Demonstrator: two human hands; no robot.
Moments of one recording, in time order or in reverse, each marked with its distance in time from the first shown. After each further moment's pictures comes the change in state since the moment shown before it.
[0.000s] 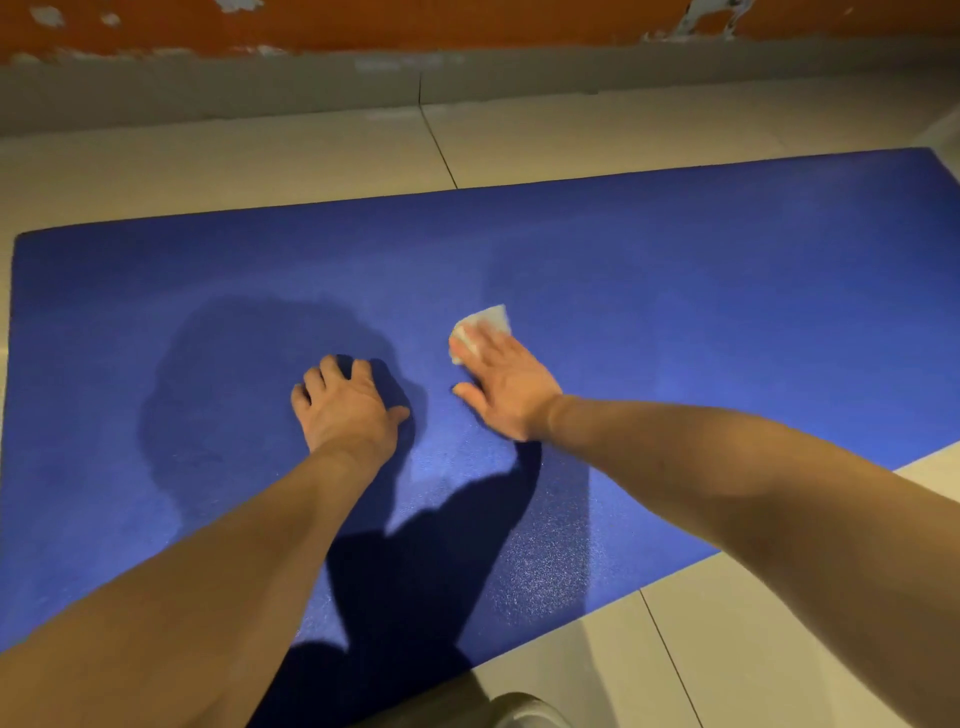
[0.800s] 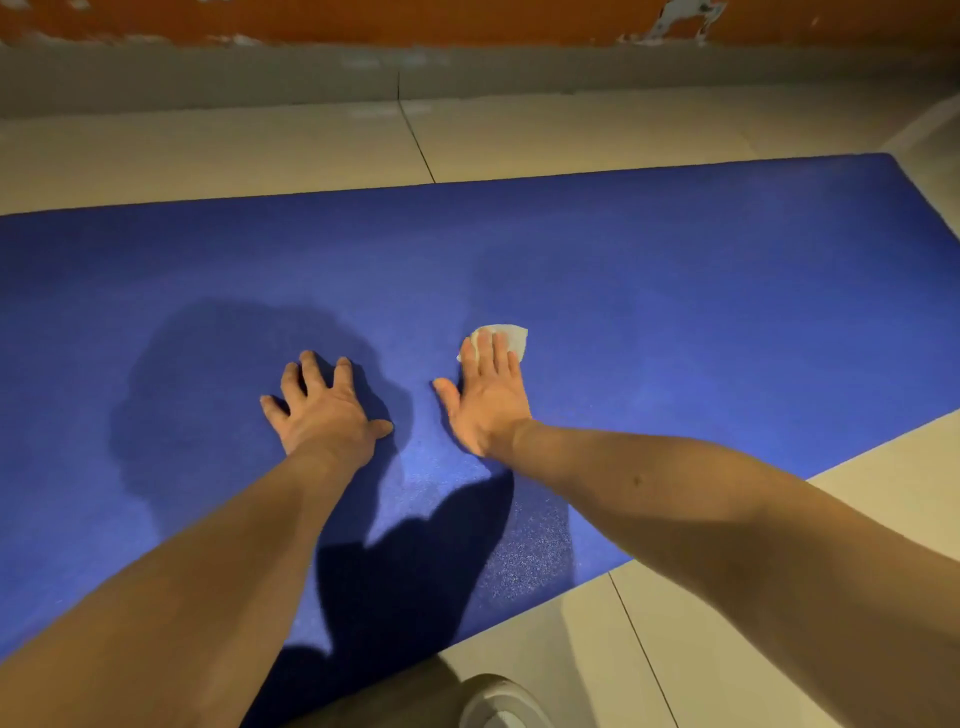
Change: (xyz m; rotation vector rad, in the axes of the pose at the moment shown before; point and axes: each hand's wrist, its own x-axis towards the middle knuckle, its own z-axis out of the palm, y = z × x) left_hand -0.013 0.002 0.011 0.003 -0.142 -0.048; right_hand -0.033 -0.039 0.007 0.161 -0.017 0.395
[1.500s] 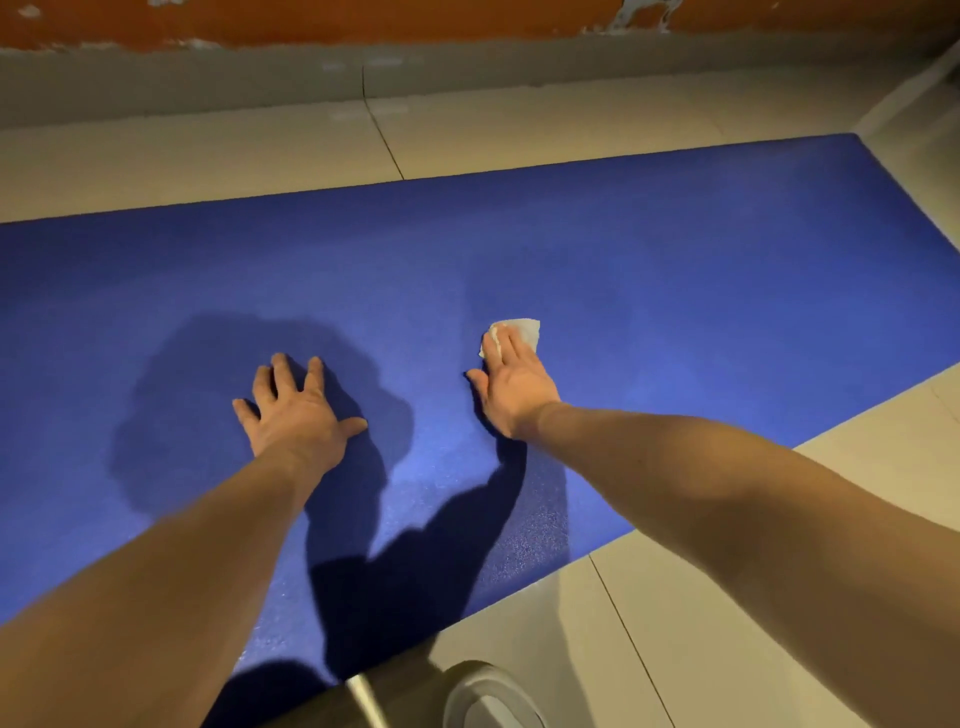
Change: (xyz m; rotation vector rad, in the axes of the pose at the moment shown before) left_hand -0.004 -0.006 0.002 -0.004 -0.014 0.026; right_hand 0.000 0.072 -0.002 -0.087 -0.037 -0.023
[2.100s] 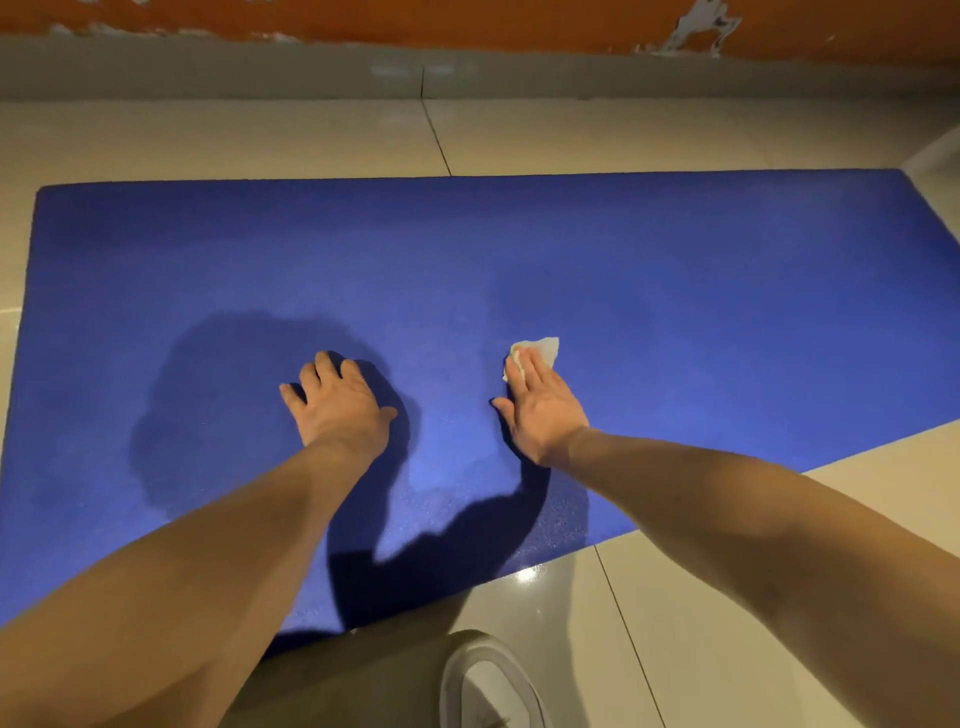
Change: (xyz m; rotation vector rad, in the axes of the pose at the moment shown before) left_hand -0.039 0.006 0.010 0.009 0.094 -0.053; right_hand -0.052 -0.006 0.004 -0.059 -0.019 -0.144
